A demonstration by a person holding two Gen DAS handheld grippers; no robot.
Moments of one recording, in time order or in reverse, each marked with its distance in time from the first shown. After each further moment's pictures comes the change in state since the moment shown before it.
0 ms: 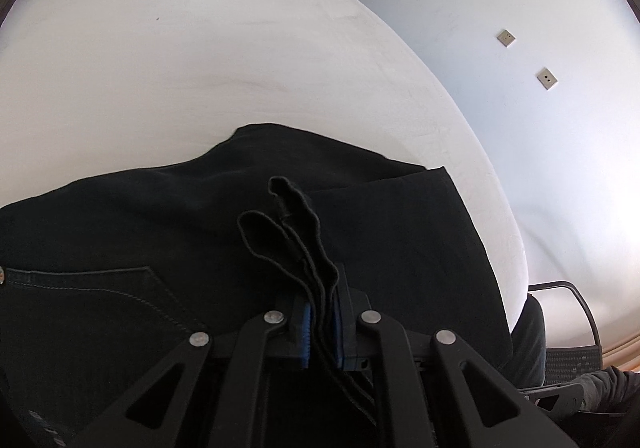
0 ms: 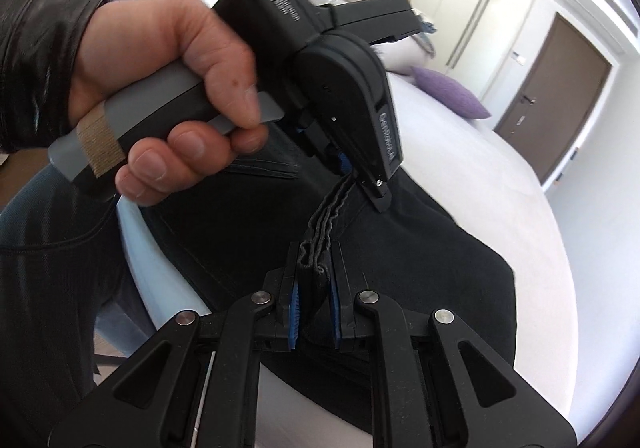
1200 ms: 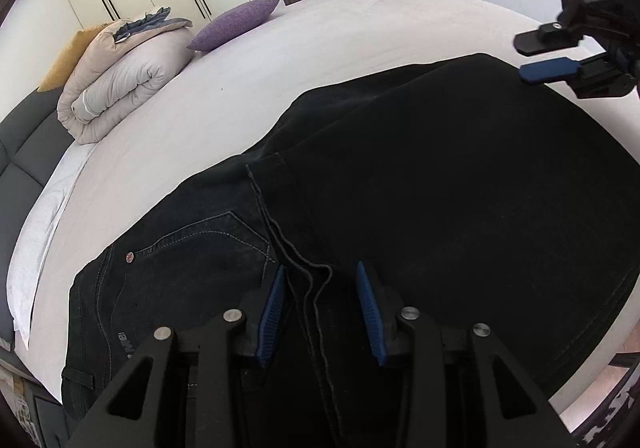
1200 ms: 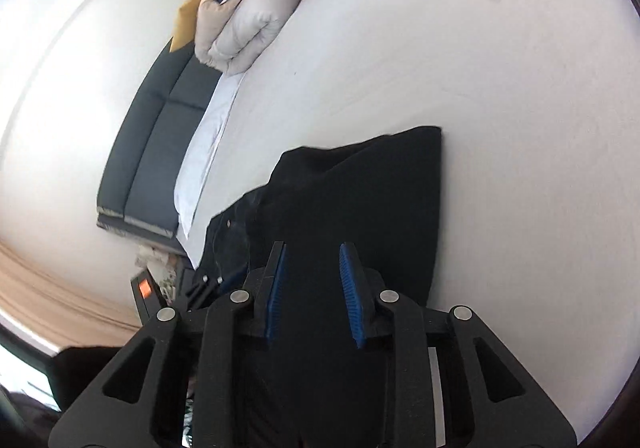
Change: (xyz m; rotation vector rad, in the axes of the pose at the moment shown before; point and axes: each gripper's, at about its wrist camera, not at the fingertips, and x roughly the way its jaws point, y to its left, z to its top) left arm 0.033 -0.069 -0.081 0.392 -0.122 0.697; right arm 0.048 -0.366 -0.155 1.212 0.115 0.736
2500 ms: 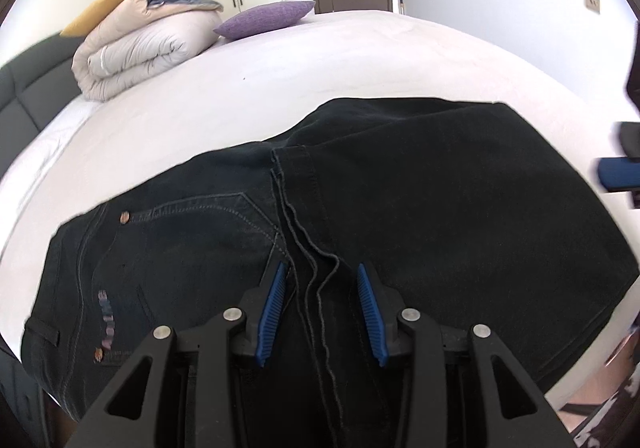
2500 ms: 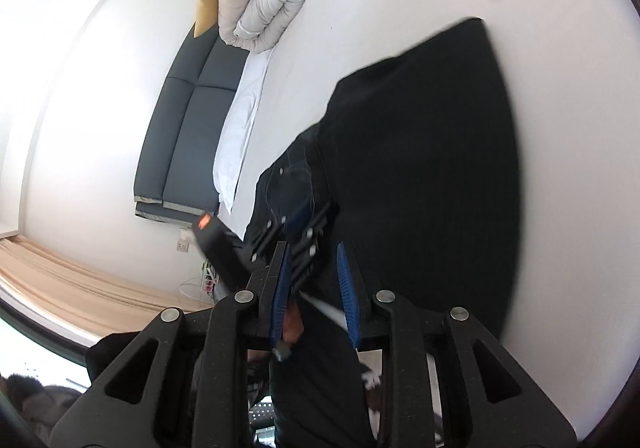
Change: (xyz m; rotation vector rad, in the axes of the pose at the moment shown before) left arm -0.016 0.032 -0.025 -0.233 -0.058 -0.096; right arm 0.071 0.072 -0.086 -0.029 0.083 0.065
